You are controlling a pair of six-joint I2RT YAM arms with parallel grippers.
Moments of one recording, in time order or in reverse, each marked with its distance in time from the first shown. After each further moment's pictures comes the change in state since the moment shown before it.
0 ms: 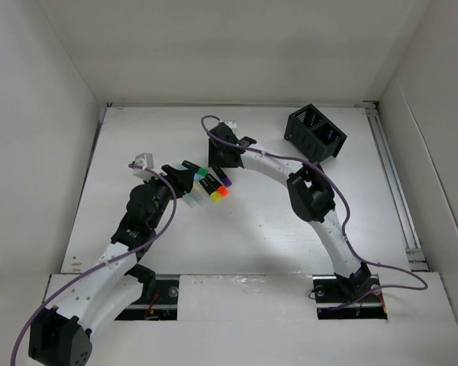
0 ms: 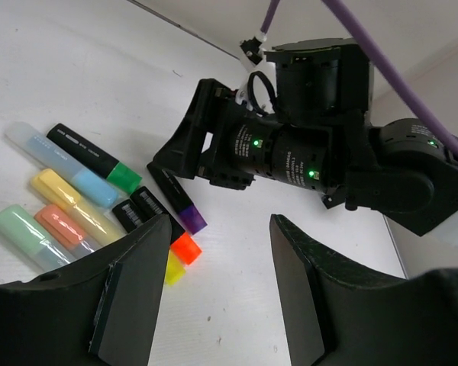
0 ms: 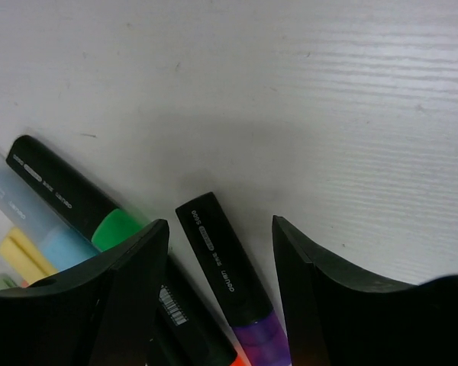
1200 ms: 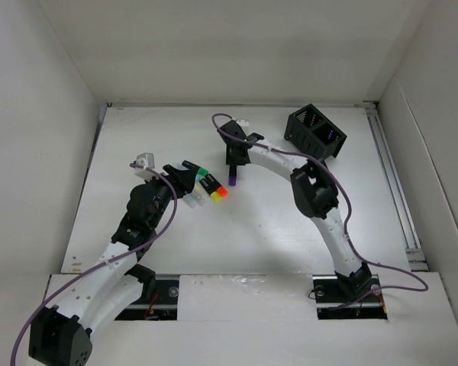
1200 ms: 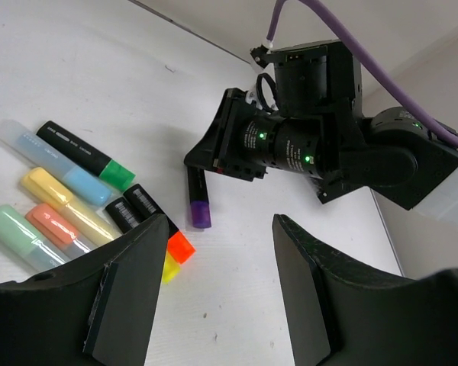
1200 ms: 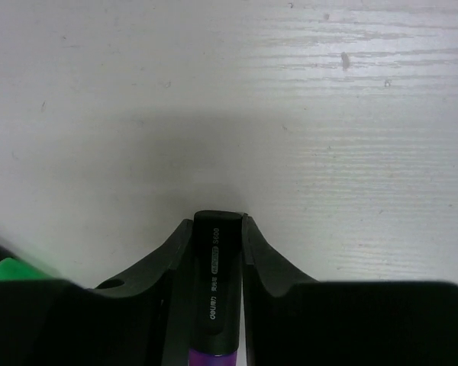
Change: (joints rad) left arm 0.000 0.007 0.000 0.006 0.024 -0.003; right arm -0.059 0.020 -0.010 -0.069 0.079 -0.023
